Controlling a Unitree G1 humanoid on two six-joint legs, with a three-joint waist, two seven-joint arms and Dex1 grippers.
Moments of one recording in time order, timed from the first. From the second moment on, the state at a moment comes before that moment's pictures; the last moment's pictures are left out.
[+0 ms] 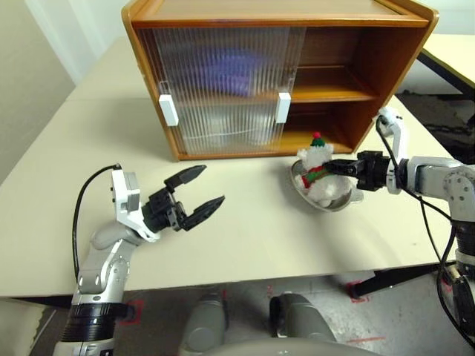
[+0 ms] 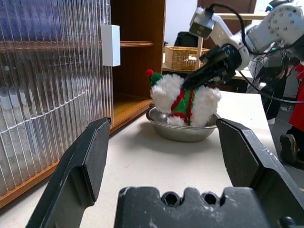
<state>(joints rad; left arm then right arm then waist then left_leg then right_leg) -0.02 0.42 0.12 -0.10 -0.58 0.00 -1.08 -0.52 -0.68 -0.13 -0.07 0.65 1.20 0.70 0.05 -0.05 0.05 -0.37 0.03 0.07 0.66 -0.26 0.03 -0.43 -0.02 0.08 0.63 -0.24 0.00</state>
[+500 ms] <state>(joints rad) -0.03 0.43 0.11 -0.09 -0.58 0.00 -1.09 -0.84 -0.63 -0.29 0.20 0.63 0.99 0.63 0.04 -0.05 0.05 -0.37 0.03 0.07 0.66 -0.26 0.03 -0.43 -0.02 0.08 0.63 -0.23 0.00</state>
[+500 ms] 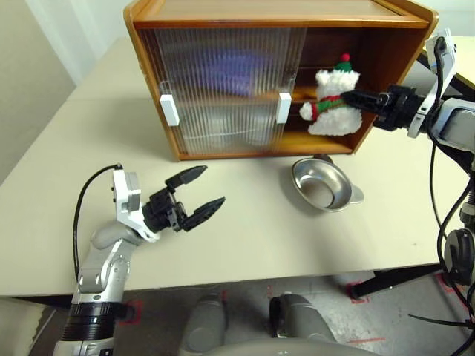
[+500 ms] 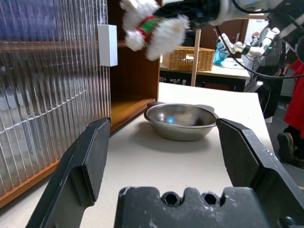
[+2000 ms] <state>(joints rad) -0.03 0.40 0.13 -0.10 -0.60 0.00 -1.04 -0.38 -0.90 -0.39 0.22 0.66 1.16 0.89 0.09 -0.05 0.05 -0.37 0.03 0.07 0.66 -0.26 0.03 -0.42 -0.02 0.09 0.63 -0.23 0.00</state>
